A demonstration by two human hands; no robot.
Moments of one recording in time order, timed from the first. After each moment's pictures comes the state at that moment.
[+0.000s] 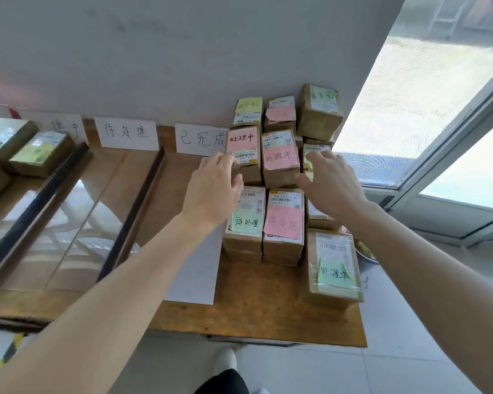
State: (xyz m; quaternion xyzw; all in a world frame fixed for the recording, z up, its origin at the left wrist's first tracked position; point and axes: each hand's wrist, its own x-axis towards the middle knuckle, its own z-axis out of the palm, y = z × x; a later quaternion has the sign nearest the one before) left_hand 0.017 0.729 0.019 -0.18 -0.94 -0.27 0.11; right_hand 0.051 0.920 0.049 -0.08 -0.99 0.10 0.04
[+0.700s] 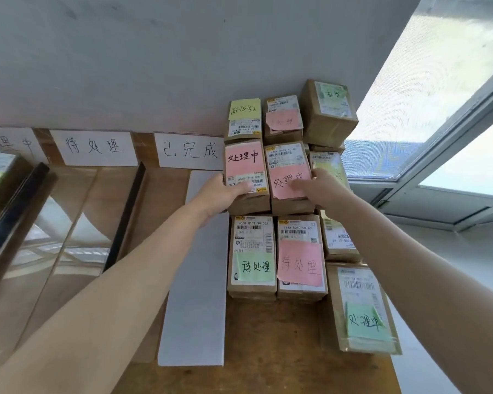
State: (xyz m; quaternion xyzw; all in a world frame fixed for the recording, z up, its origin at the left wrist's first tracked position) left_hand -0.131 0.745 -0.044 -0.02 -0.79 -0.55 -0.27; right_hand -0.077 0.939 -0.013 -0.31 -0.81 0.49 -0.09
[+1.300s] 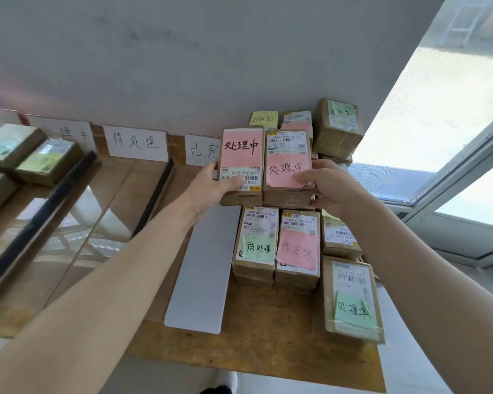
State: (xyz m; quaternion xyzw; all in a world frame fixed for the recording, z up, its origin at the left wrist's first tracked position) left_hand -0.066 0.700 -0.001 -0.01 -0.74 -0.64 -0.20; right_hand -0.028 0.920 0.038 -0.23 -0.70 0.67 -0.08
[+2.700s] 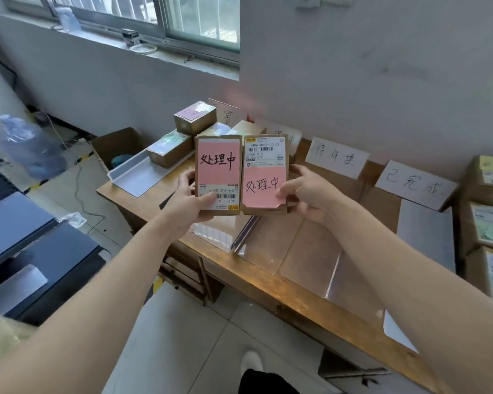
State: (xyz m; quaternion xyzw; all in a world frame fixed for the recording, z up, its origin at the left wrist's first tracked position) left_hand 0.054 0.185 0.010 0.19 -0.69 -0.70 -0.04; right_hand -0.023 0.400 0.041 -0.03 -0.72 0.64 -0.27
